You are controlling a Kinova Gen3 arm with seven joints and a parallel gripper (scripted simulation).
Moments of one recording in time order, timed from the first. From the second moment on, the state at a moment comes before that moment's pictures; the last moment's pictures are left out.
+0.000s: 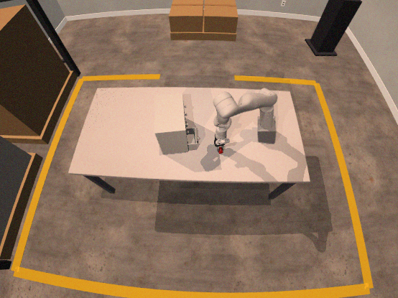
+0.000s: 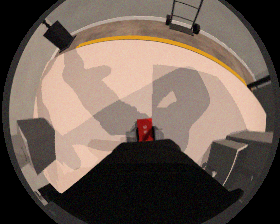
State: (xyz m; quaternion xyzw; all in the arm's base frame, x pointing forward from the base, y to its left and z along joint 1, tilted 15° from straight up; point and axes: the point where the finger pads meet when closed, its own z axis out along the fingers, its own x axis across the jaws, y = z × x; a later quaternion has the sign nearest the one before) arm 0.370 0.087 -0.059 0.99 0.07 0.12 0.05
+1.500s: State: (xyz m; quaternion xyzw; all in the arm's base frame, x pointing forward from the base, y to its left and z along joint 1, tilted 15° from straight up) arm 0.349 0.102 0.035 0.99 0.08 0.13 0.04
